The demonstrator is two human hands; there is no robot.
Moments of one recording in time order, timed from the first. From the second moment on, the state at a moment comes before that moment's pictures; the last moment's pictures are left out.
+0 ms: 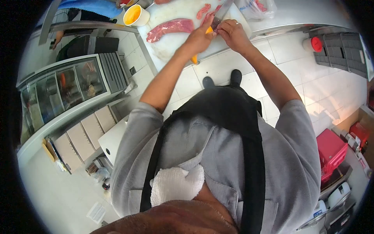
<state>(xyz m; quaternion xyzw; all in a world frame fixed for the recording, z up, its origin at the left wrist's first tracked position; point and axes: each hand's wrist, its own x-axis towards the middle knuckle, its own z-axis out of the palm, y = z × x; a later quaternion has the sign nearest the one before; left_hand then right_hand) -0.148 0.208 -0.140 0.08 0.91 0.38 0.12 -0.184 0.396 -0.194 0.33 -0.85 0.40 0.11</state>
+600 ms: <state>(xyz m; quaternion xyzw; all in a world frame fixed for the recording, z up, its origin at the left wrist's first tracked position) -0.129 0.193 -0.106 0.08 0.95 0.29 0.10 -0.188 0.412 -0.181 0.36 -0.82 0.43 0.07</state>
